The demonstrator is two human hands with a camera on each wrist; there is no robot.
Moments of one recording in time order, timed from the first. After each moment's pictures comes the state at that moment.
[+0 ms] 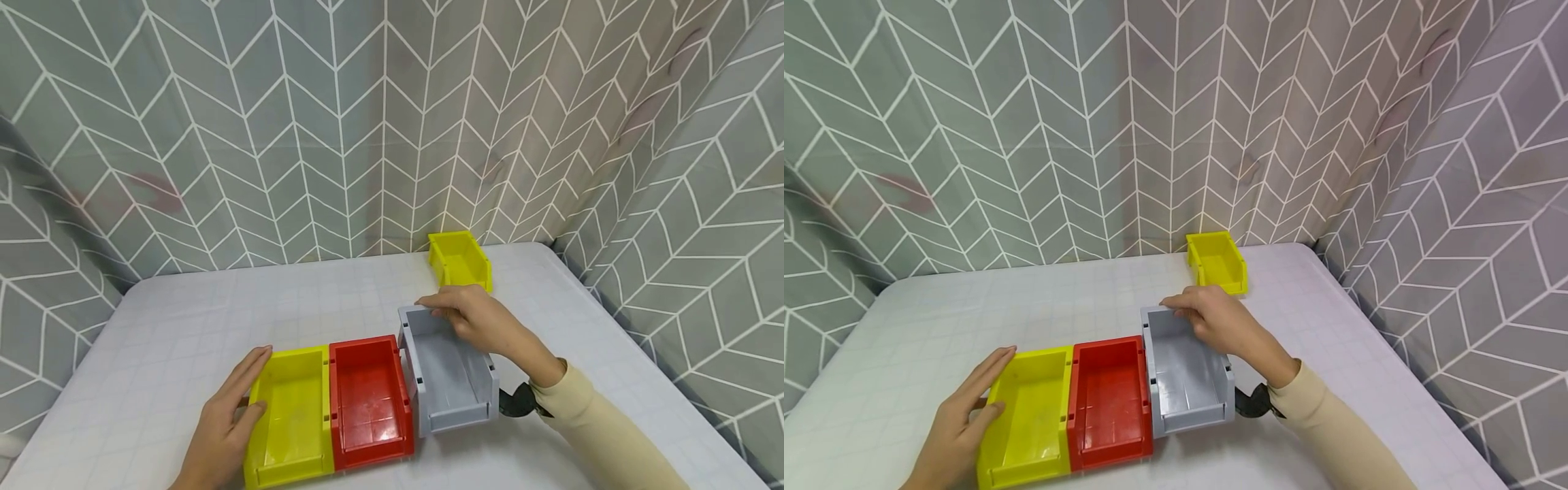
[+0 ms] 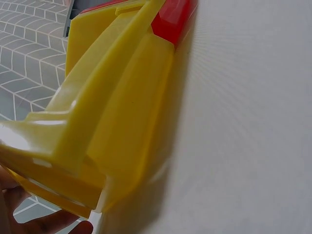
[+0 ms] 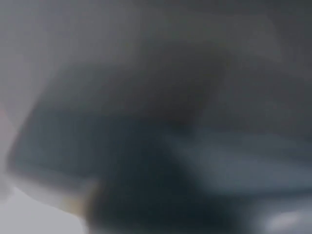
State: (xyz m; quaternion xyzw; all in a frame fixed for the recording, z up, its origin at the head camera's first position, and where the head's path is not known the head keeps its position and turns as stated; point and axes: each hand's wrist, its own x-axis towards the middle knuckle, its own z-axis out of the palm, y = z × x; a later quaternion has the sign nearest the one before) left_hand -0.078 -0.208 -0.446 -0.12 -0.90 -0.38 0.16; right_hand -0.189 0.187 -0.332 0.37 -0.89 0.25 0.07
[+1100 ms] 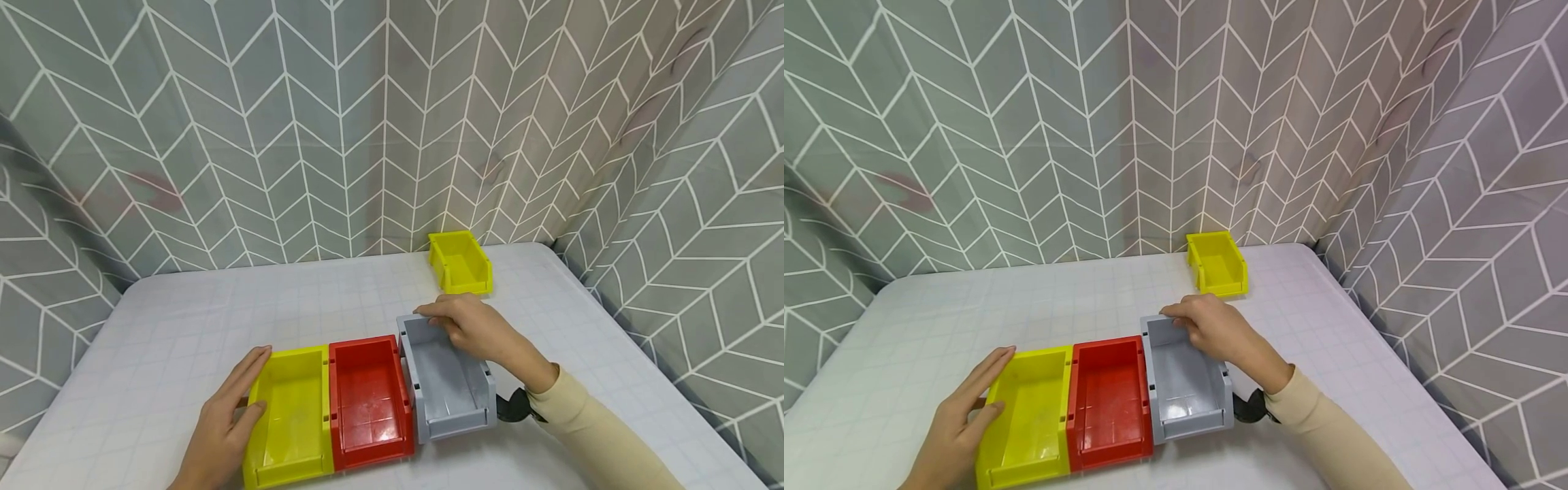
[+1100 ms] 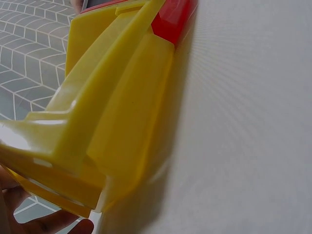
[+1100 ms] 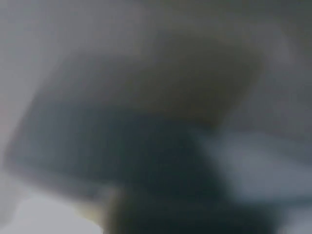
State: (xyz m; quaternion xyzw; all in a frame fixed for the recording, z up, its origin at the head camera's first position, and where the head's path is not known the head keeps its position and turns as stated) left_hand -0.078 -0.209 -0.446 -0.13 -0.90 -0.38 0.16; right_hand -0.190 0.180 -0.346 0.37 -0.90 0.23 0.05
